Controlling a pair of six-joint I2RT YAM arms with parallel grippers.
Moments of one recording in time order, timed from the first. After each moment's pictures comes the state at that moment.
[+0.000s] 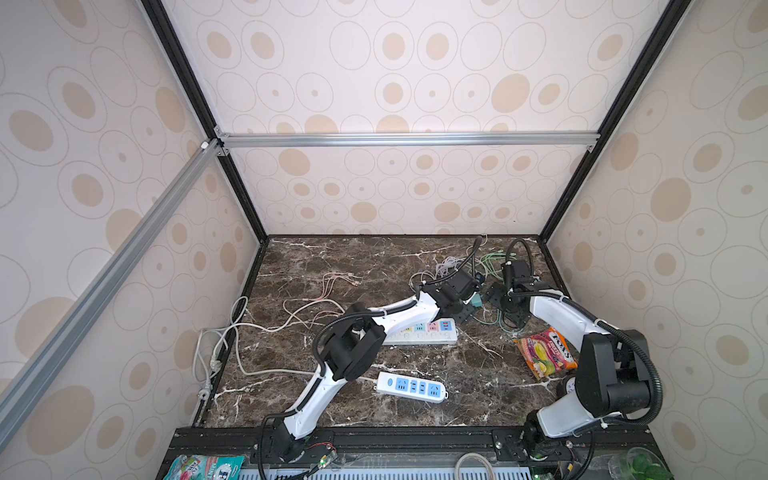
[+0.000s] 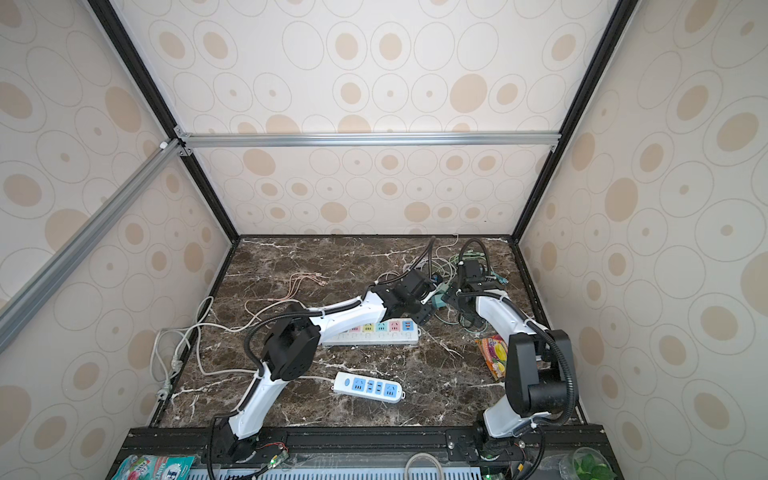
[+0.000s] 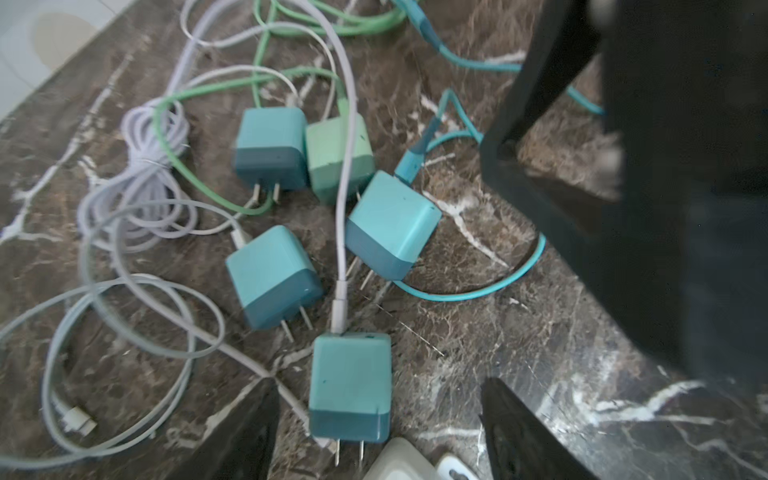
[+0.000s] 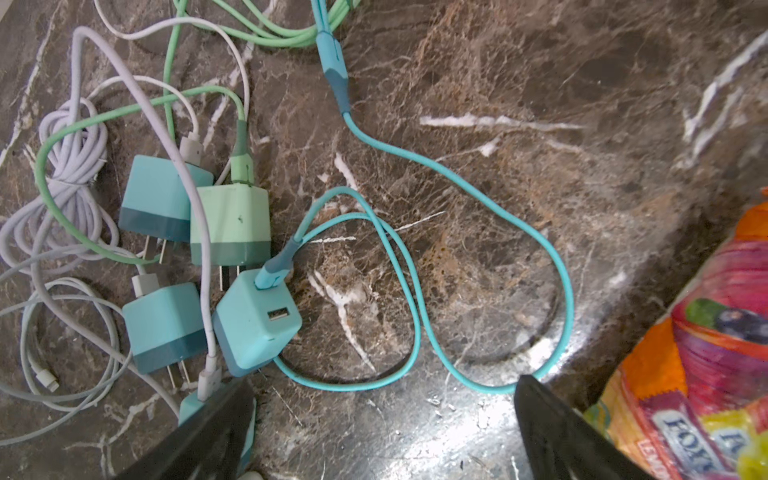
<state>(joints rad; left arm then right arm) -0.93 2.35 1.98 -0.50 -0.09 0.01 0.10 1.55 1.03 -0.59 0.15 0.79</state>
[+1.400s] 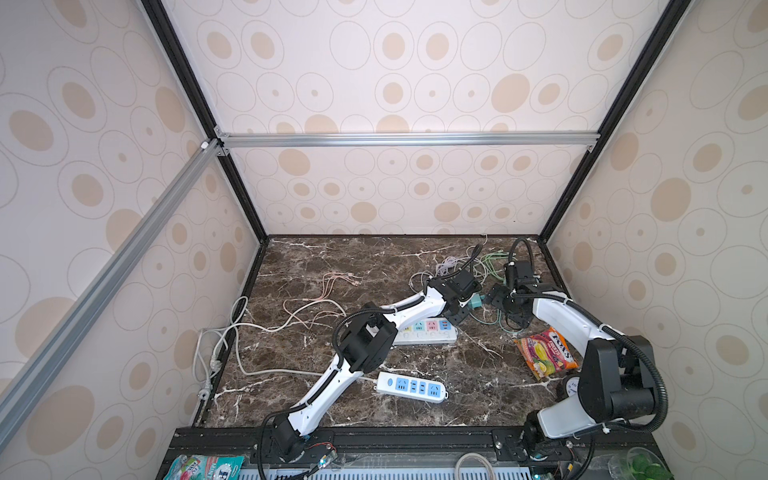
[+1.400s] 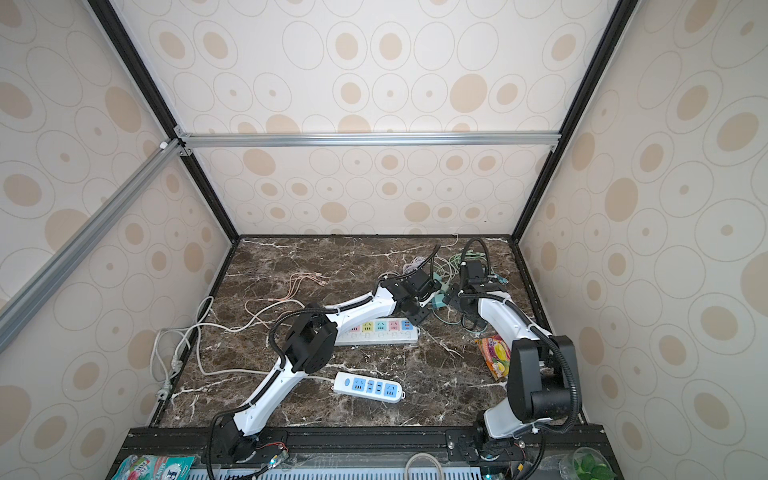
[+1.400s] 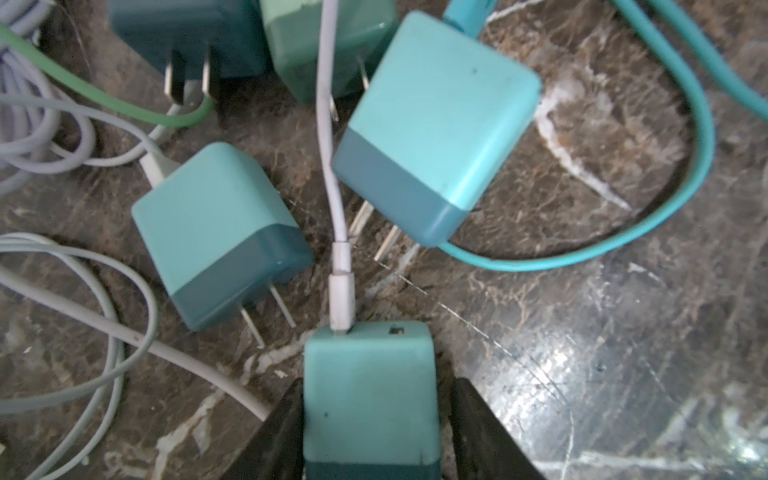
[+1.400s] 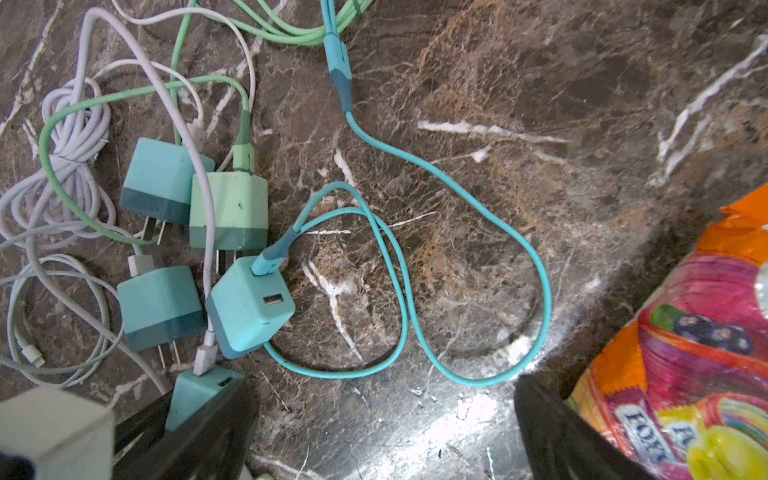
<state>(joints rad) -0.89 2.50 2.18 -0.74 -0.09 0.04 0.10 1.52 1.02 -0.61 0.15 0.73</state>
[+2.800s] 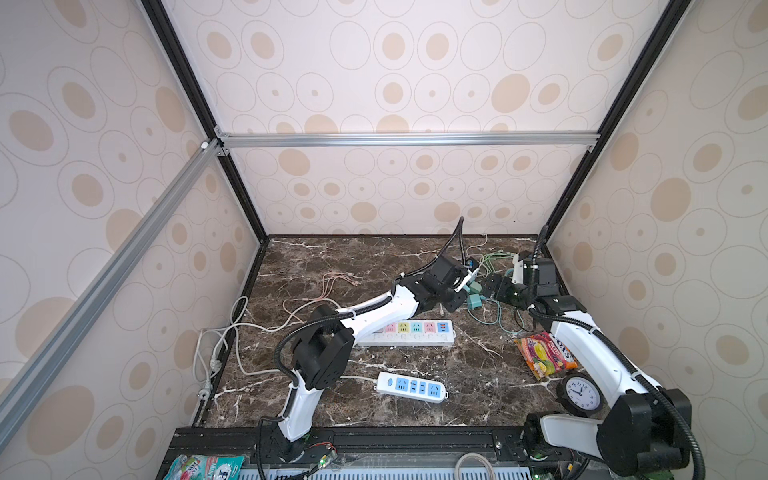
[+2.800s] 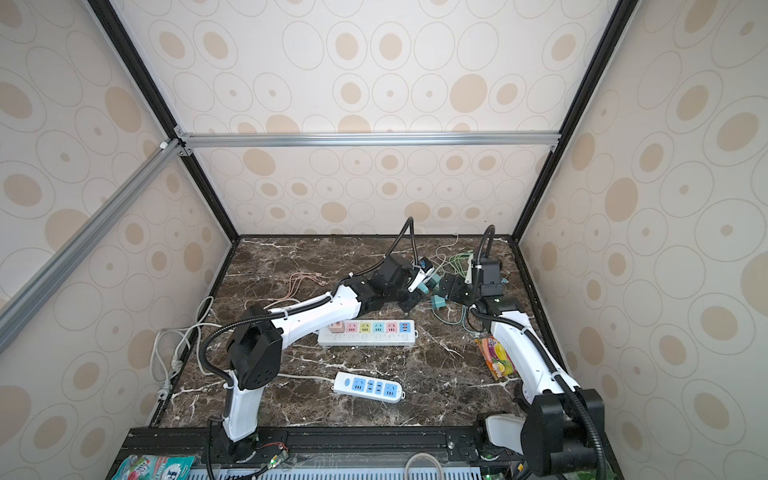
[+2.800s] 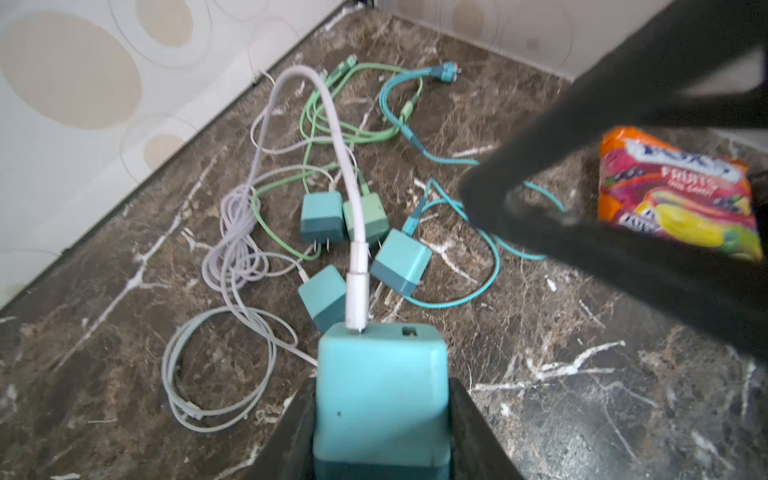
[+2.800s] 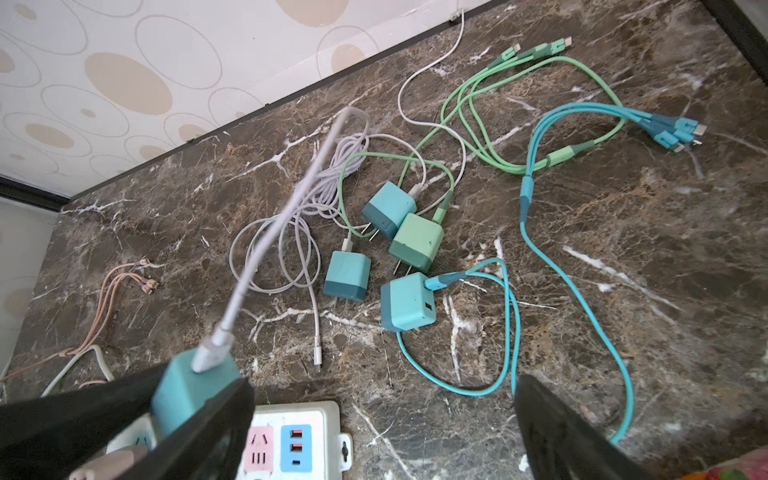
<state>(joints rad) -0.88 2.01 1.75 -0.34 0.00 0.09 0.10 1.23 0.94 -0.40 -0.09 0.38</state>
